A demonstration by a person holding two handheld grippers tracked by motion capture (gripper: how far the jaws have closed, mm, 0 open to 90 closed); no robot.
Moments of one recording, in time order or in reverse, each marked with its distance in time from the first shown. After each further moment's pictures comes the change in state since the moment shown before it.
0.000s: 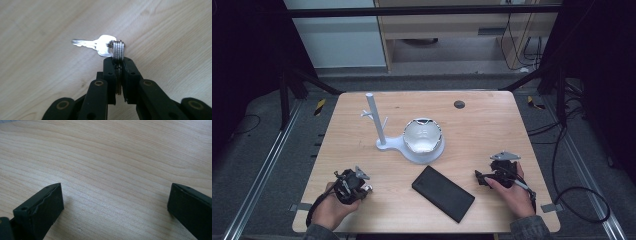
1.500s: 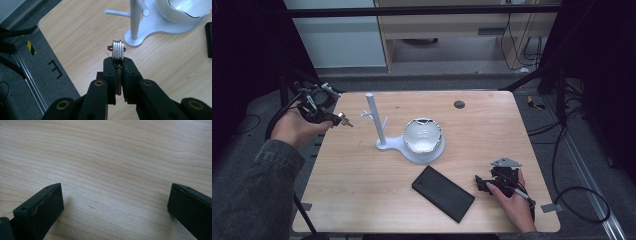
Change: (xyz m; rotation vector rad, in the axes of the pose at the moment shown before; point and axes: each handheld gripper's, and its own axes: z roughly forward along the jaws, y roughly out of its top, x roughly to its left) left arm 0.109 0.121 -0.149 -0.074 0.146 0.011; right arm 0.013 -0.013 -0.013 -0.004 -0.040 0.032
